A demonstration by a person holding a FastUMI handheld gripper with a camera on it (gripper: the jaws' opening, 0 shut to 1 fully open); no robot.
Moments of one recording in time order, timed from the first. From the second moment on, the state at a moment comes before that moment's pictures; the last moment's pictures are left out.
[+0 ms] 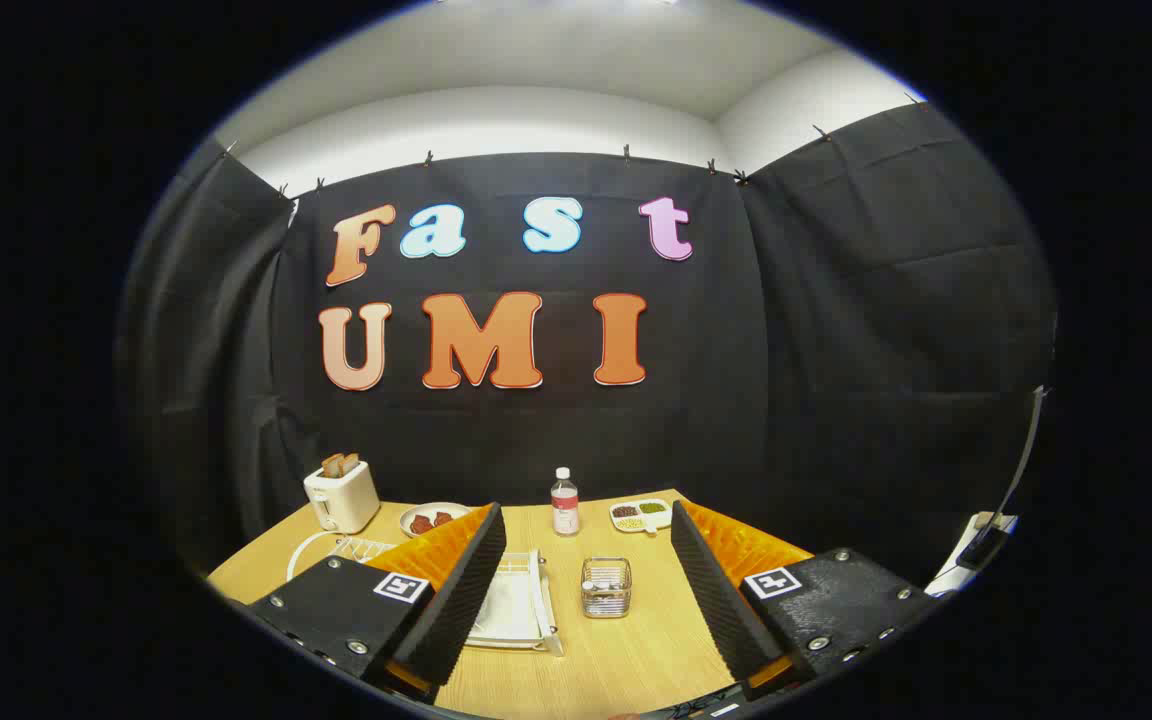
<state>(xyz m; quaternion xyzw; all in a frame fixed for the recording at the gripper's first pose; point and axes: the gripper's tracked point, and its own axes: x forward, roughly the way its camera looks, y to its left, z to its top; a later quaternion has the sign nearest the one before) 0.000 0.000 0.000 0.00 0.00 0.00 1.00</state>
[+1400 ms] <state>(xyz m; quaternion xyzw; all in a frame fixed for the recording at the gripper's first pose) 0.097 0.132 -0.105 -0.03 0.17 0.09 0.98</state>
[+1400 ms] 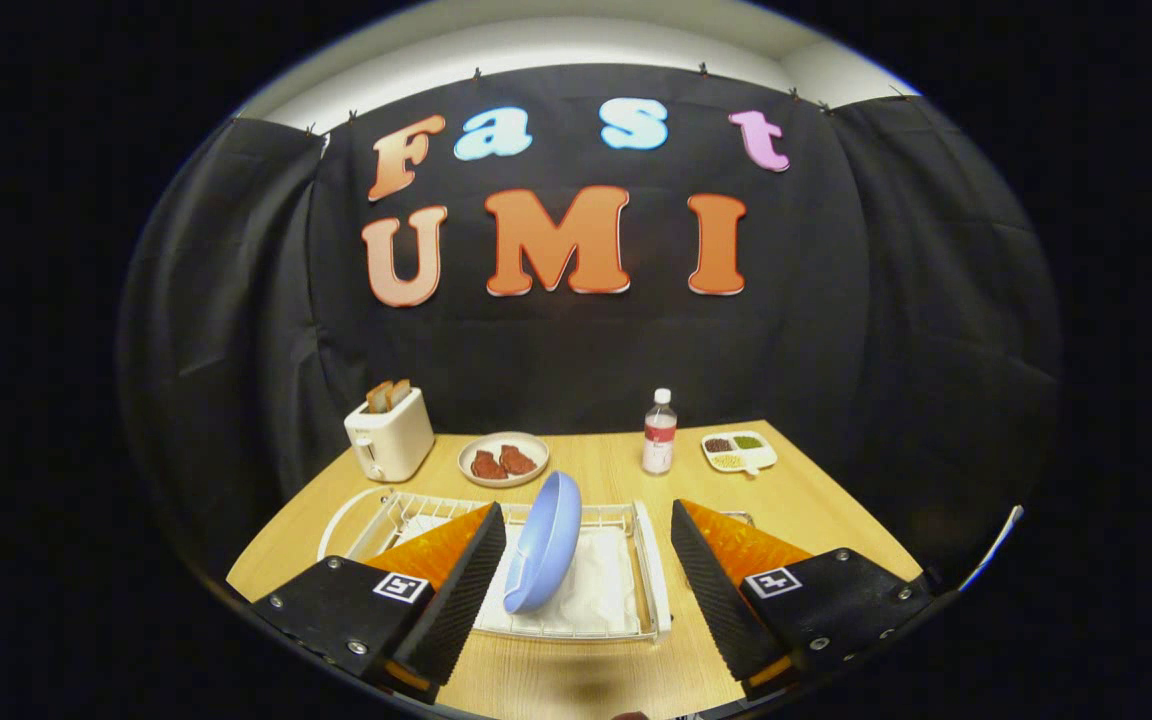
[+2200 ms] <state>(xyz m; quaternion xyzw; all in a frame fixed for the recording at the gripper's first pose) 0.167 0.165 -0.229 -0.06 0.35 0.03 0.93</state>
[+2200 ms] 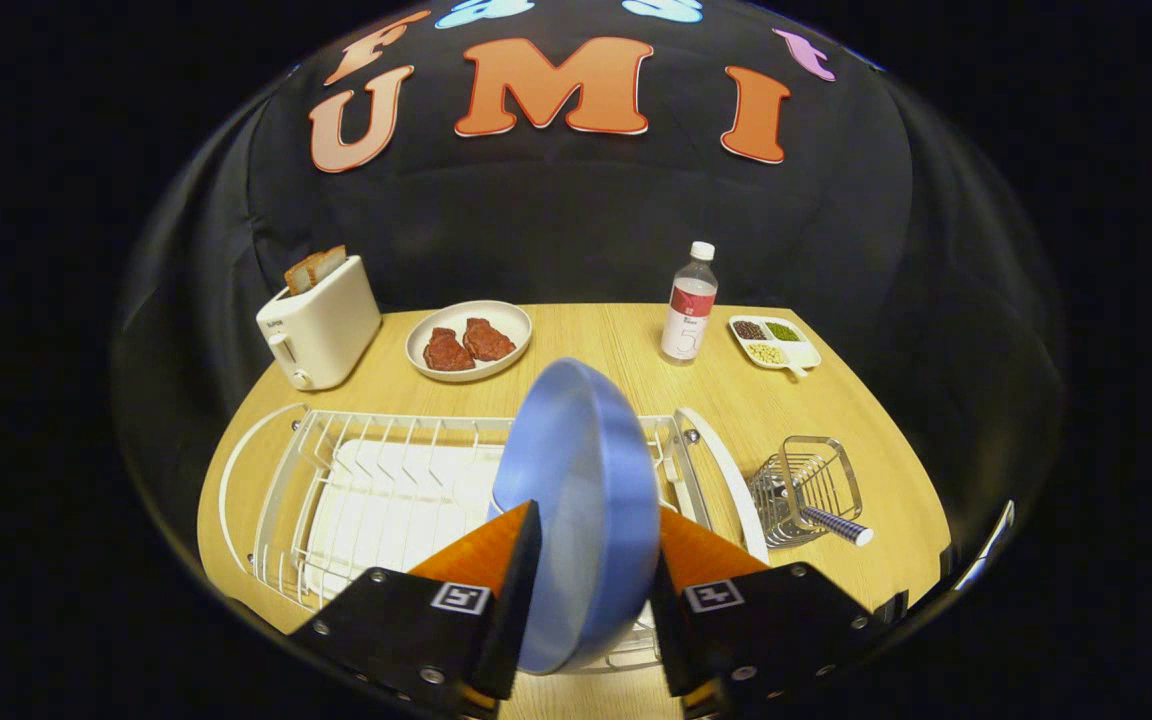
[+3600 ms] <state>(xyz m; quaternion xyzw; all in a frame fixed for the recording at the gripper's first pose) 0.060 0.096 -0.155 0.15 0.31 0.06 0.94</state>
